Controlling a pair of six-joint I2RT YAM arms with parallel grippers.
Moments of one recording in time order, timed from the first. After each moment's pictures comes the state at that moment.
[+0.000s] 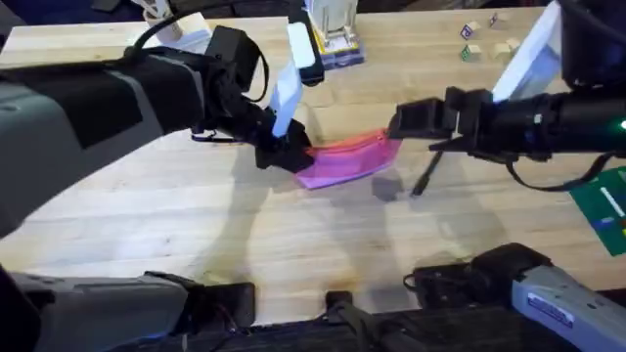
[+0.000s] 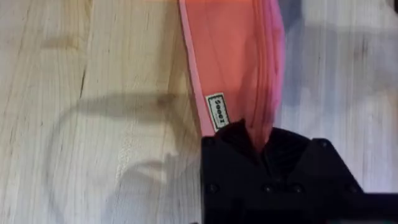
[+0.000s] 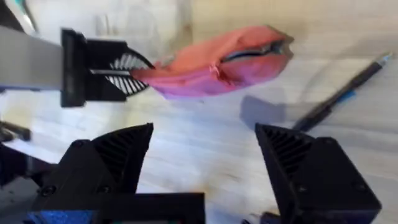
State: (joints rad) left arm -0.34 1.57 0.96 -0.69 0.72 0.98; right arm 0.21 0.90 0.95 -1.02 -0.34 0.46
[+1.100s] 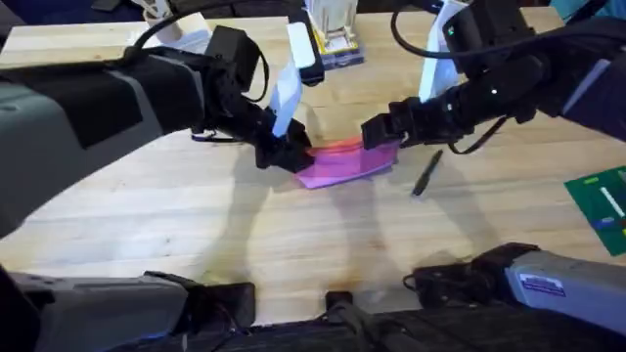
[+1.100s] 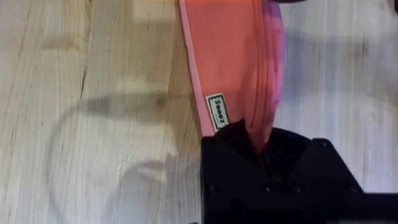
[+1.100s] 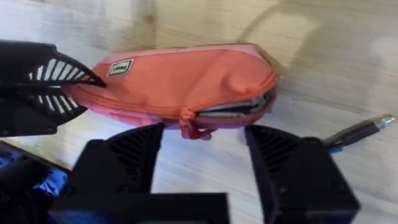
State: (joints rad) left arm -0.34 1.57 0.96 -0.69 0.72 0.98; right arm 0.26 1.30 0.95 -0.87 -0.29 0.21
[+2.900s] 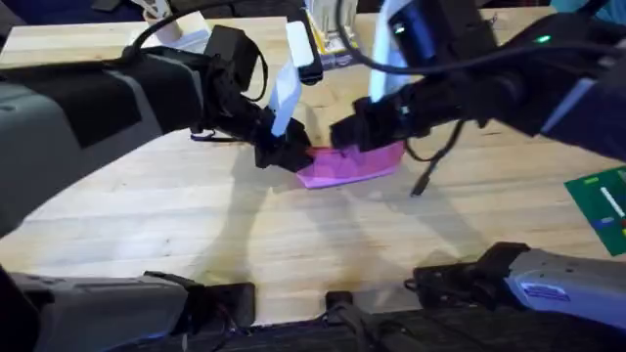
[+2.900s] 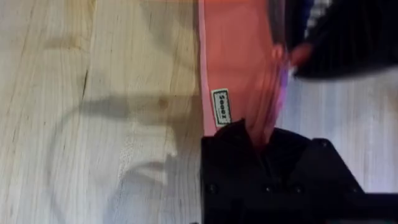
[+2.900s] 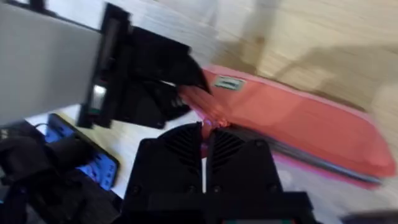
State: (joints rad) left arm -0.34 1.57 0.96 -0.69 0.72 0.98; right arm 0.56 1.31 1.02 -0.74 -0.30 0.34
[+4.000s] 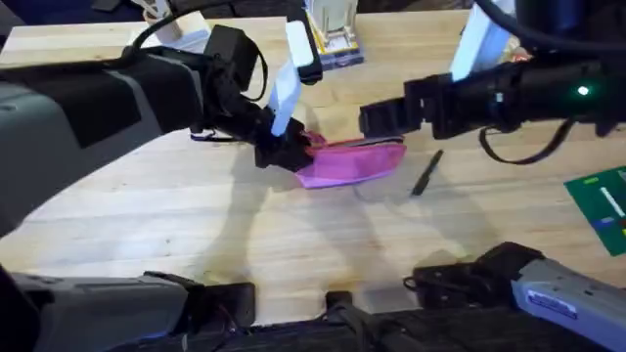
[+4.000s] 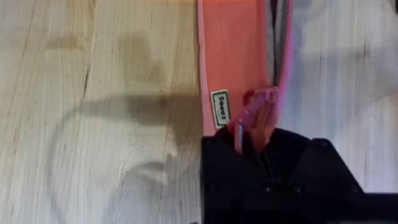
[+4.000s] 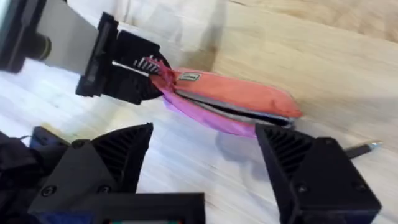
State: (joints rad) left arm -0.34 1.57 0.96 -0.69 0.72 0.98; right arm 0.39 1.05 1.06 -0.93 -0.26 0.24
